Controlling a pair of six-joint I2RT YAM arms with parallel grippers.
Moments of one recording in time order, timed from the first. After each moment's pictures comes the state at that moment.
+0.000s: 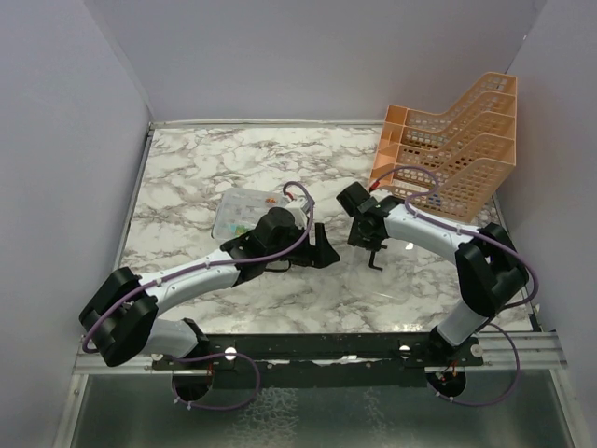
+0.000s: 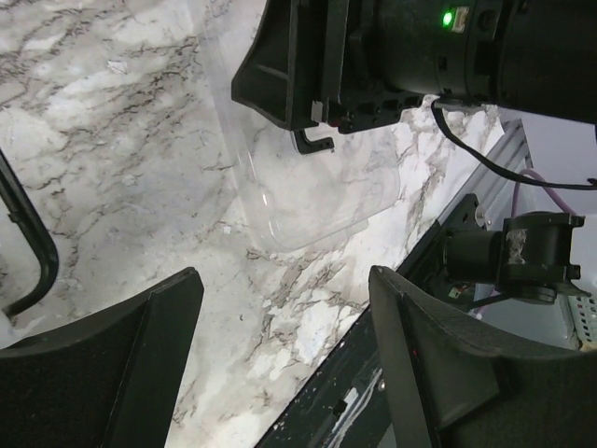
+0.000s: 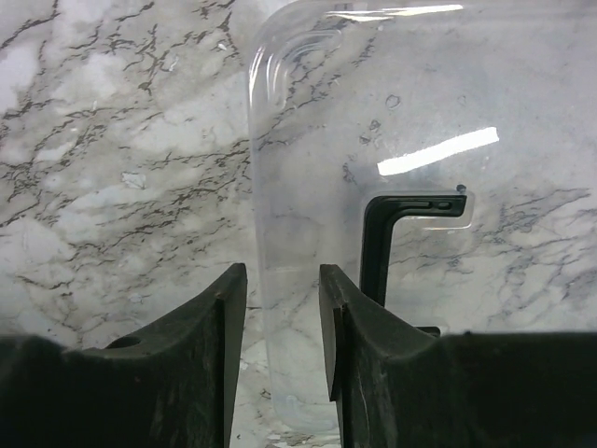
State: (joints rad) left arm -0.84 1.31 0.73 0.08 0.23 -0.71; right arm 0.65 1.66 1.09 -0.70 0.36 0.90
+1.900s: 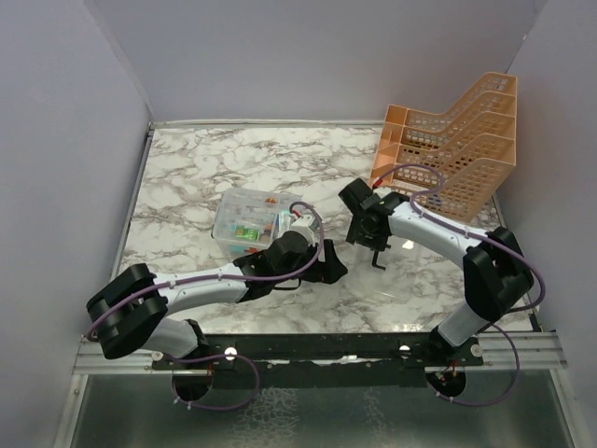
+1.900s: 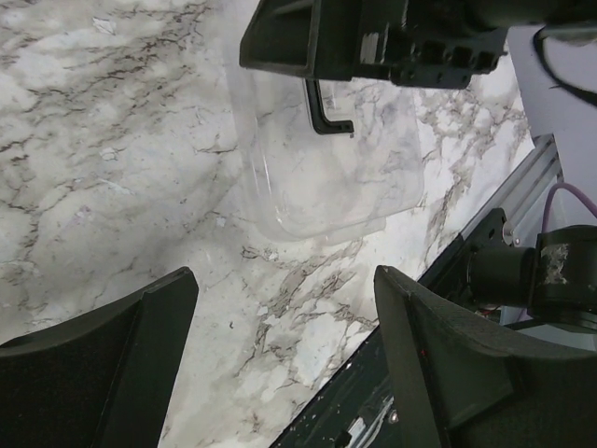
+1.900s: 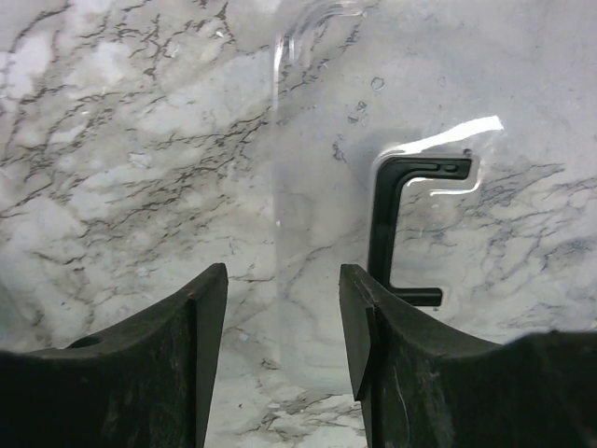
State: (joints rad) left arm -1.00 1.34 0.63 0.22 -0.01 -0.80; right arm 0.65 1.64 1.13 -0.78 0.34 0.92
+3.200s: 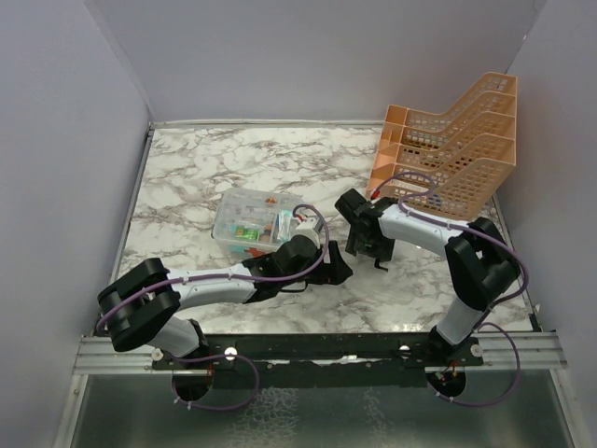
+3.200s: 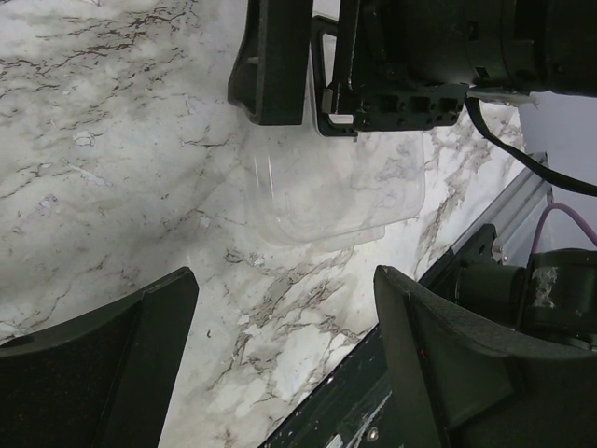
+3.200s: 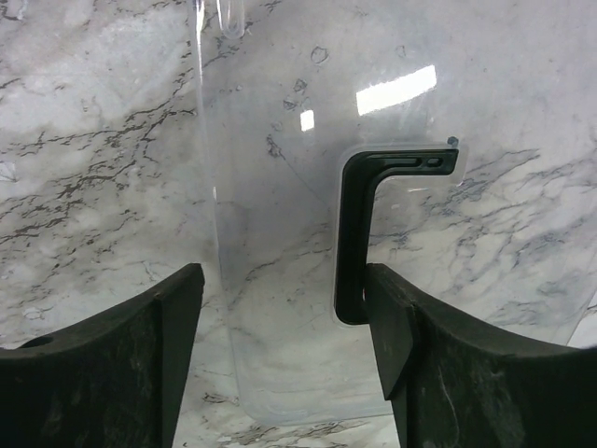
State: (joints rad) left arm -1.05 1.42 0.65 0.25 -0.06 -0.89; right arm 0.65 1.71 1.09 -0.80 0.37 0.93
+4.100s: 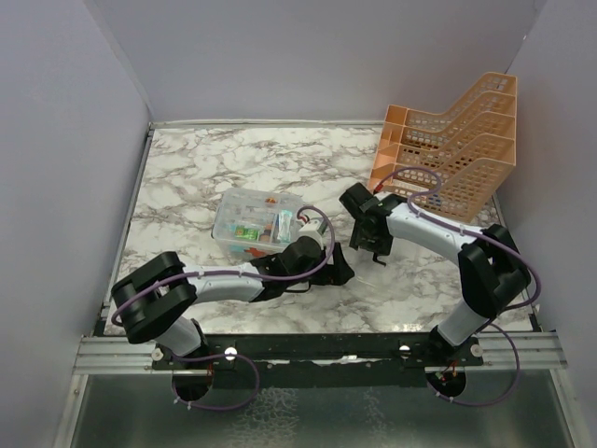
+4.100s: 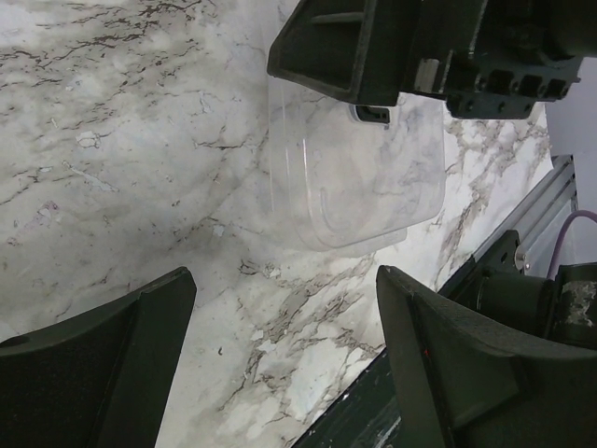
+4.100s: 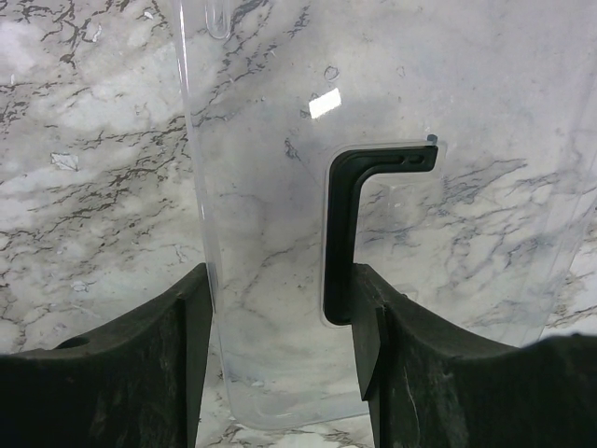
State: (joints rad) left arm -1.05 1.50 0.66 0.29 -0.07 -0.90; right arm 0.64 1.64 1.10 -0.81 0.36 0.90
